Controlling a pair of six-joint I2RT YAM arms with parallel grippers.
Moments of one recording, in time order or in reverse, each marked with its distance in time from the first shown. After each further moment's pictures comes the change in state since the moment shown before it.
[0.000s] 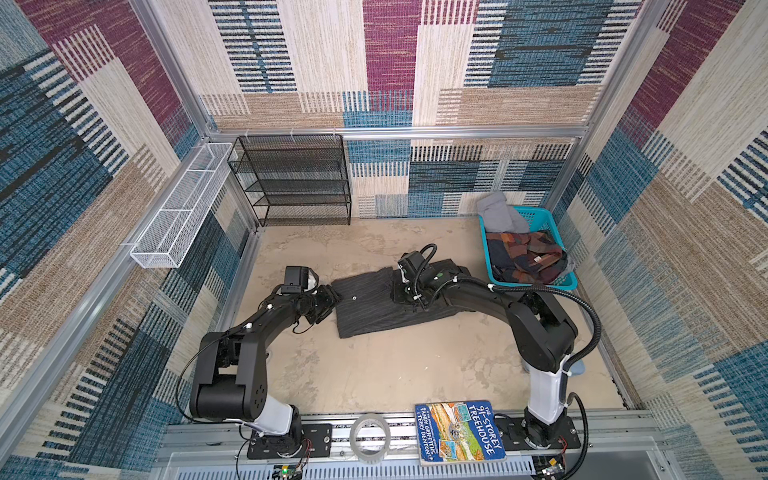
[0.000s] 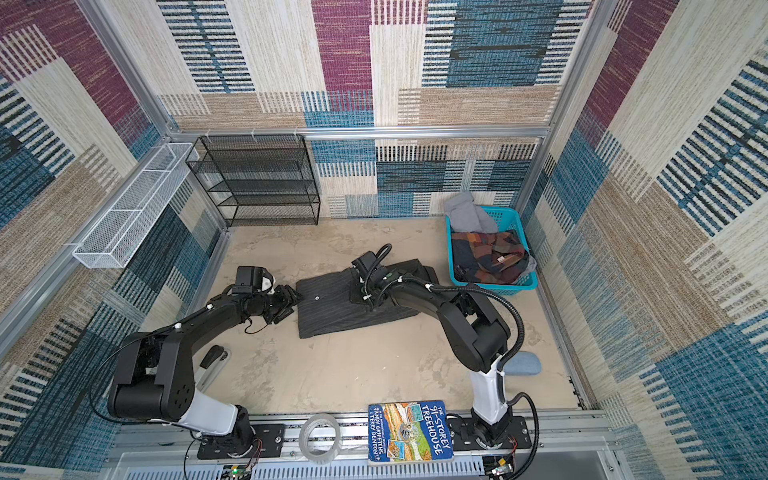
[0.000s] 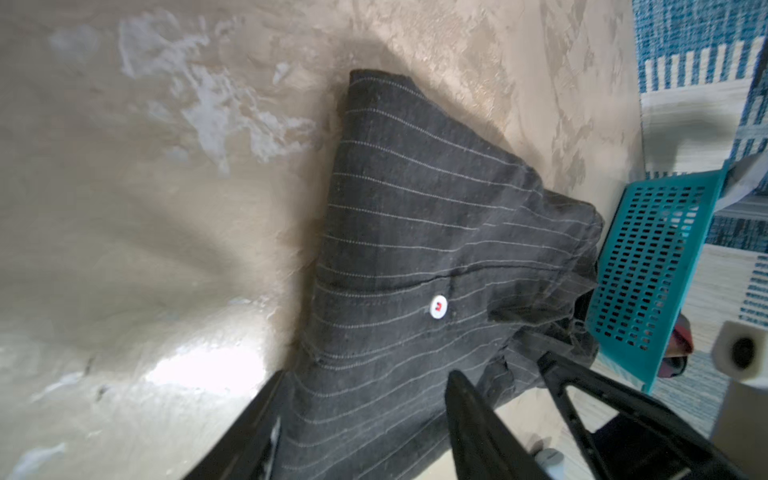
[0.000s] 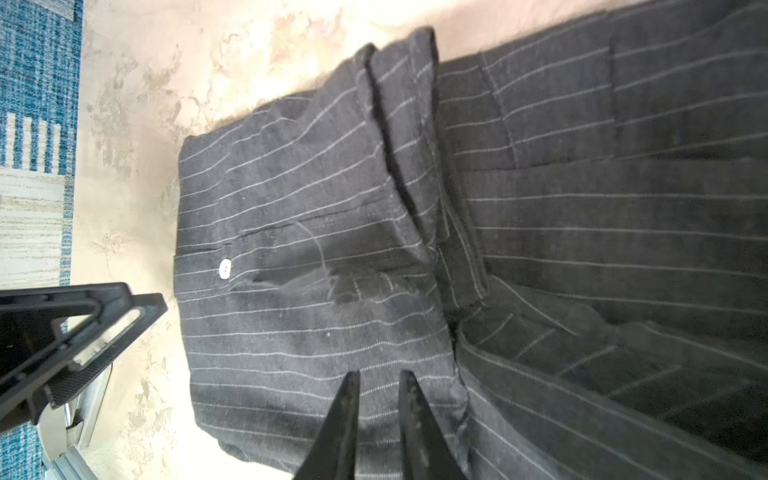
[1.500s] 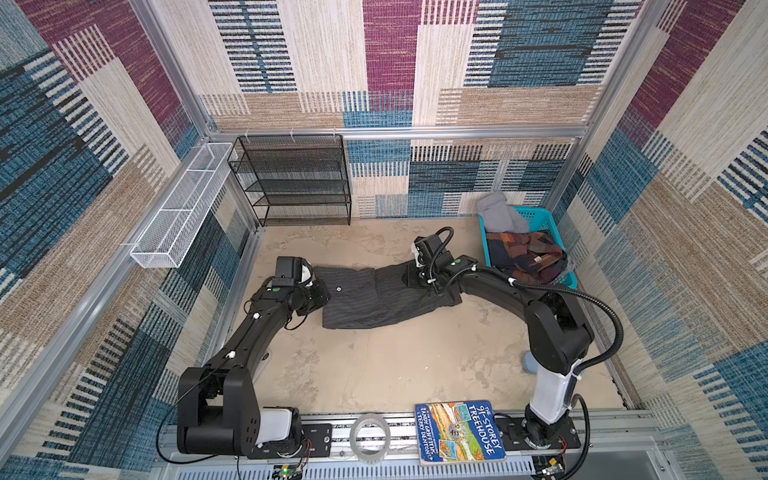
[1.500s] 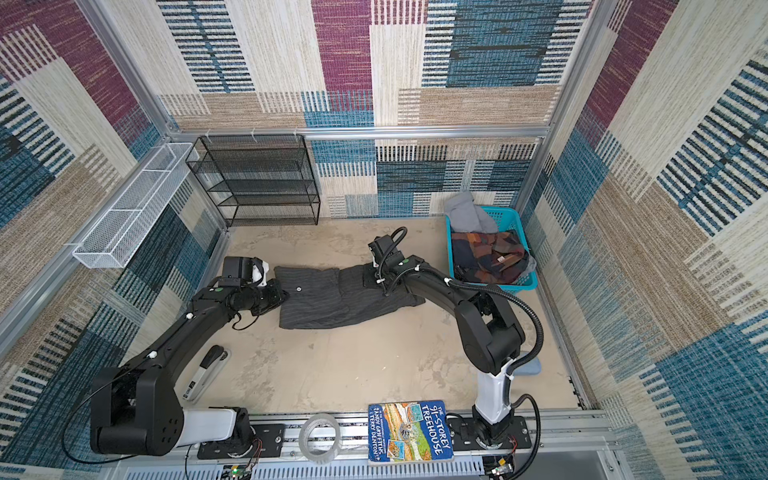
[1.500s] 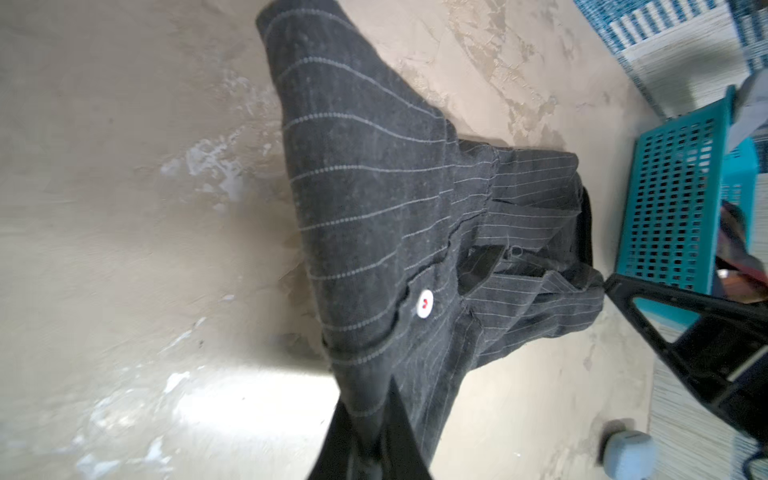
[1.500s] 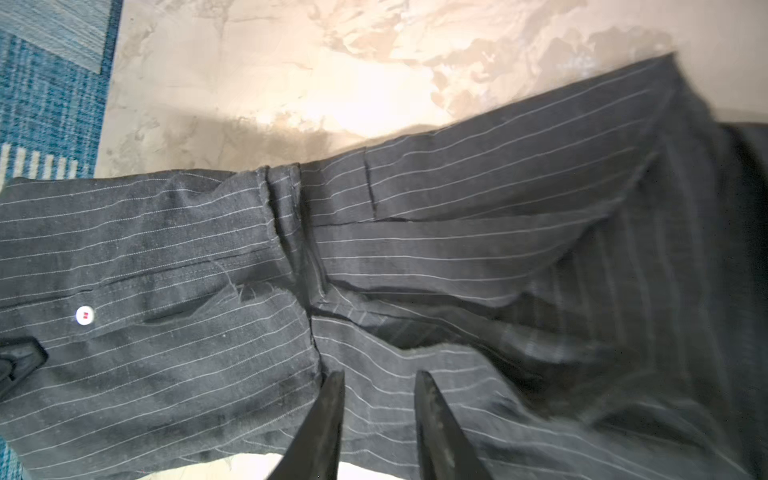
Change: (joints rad) left arm -0.010 -0.191 0.126 -0.278 -0.140 0.225; right arm -0.098 -0.068 0.034 -0.055 -0.015 -0.121
